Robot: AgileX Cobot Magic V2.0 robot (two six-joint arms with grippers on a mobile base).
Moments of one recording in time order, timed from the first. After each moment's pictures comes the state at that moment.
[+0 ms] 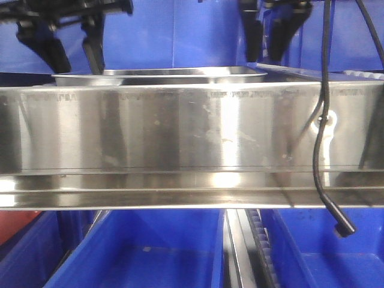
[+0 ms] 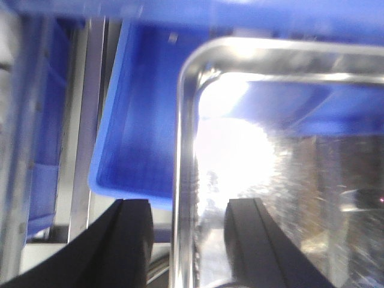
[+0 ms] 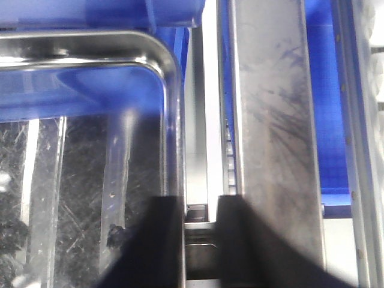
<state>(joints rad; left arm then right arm) -0.44 1.77 -1.55 0.18 1.02 -0.53 0.51 1.83 -1.72 -0.14 1.22 0.60</state>
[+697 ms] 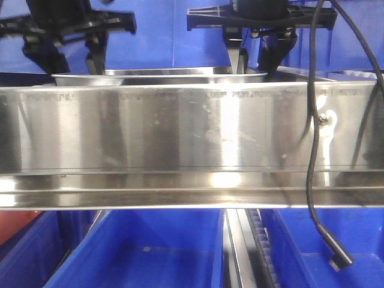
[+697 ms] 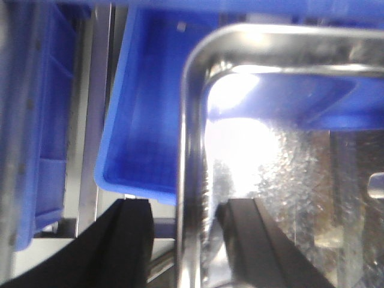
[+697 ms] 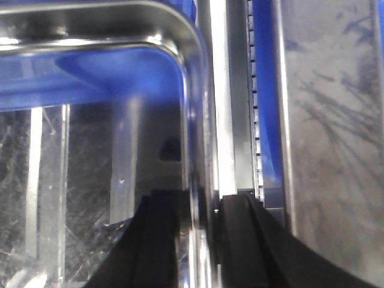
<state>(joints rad) -0.44 1.81 -1.55 0.20 1.02 -0.53 0.51 1.90 -1.72 -0.10 1.19 0.62</state>
